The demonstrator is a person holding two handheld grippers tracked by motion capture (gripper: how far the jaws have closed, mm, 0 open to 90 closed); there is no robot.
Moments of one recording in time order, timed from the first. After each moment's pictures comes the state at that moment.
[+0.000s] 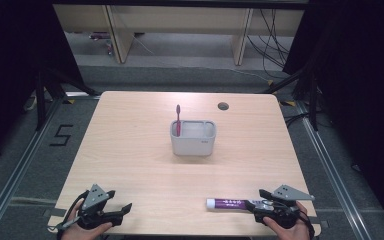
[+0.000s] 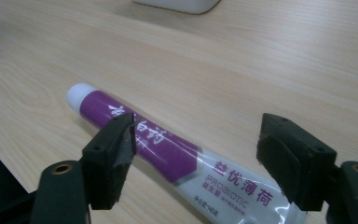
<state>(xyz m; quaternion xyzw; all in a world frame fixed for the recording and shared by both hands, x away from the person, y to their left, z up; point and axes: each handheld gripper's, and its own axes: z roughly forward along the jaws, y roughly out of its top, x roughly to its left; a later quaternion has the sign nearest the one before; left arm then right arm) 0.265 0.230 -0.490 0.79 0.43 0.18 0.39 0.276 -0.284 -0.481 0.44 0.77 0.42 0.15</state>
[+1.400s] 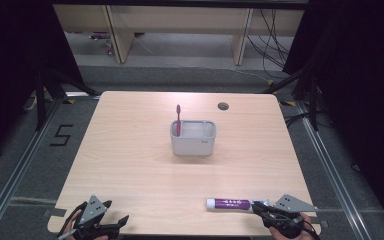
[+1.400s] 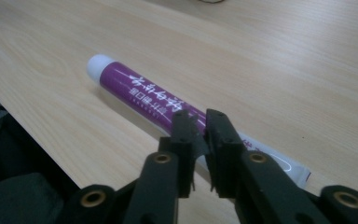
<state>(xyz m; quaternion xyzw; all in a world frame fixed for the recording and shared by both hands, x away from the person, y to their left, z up) 0.244 0.236 -0.501 0.81 0.42 0.18 0.37 0.251 -0.285 -0.478 0.41 0.80 0.41 0.16</state>
